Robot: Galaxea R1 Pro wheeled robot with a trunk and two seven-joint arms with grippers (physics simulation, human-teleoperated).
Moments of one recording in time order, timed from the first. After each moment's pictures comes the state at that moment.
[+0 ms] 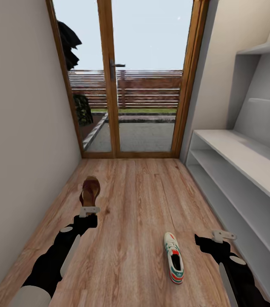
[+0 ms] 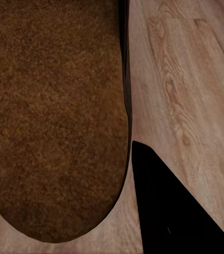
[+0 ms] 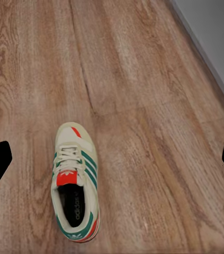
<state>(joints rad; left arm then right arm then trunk) -0.49 0.01 -0.07 -1.06 0.10 0.39 0.00 -0.21 0.00 -0.21 -1.37 0.01 0.51 0.01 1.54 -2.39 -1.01</state>
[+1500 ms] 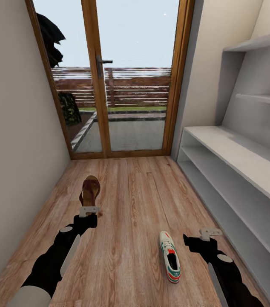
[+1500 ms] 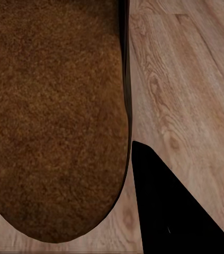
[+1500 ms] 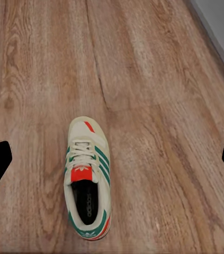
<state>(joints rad) -0.49 0.01 -0.07 -1.06 0.09 0.39 0.00 -0.21 0.00 -0.08 -1.37 0.01 0.51 0.00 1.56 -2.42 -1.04</state>
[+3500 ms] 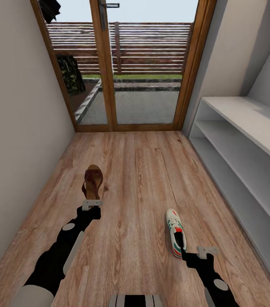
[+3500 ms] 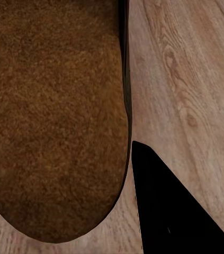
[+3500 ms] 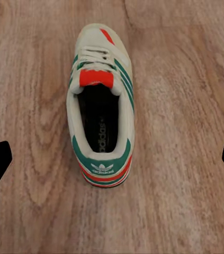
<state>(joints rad) -0.49 0.00 -0.09 -1.12 0.09 0.29 0.00 -0.21 0.00 -0.08 -0.99 0.01 0.04 0.01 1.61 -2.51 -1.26</state>
